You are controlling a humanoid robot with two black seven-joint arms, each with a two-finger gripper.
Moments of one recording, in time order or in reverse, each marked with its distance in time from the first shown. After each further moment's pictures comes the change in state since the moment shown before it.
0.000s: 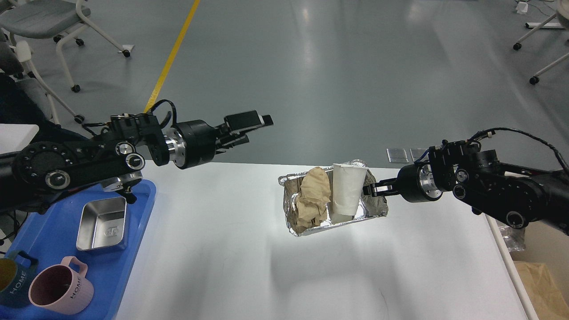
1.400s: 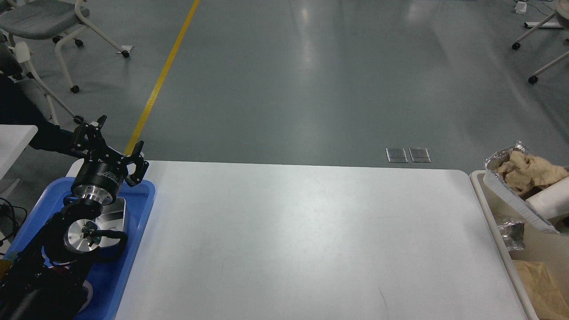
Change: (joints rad) left arm 0.888 -0.368 -1.339 0.251 -0.145 -0.076 -0.024; right arm -0.367 -0.328 0.004 -0.560 0.756 -0.069 0.009
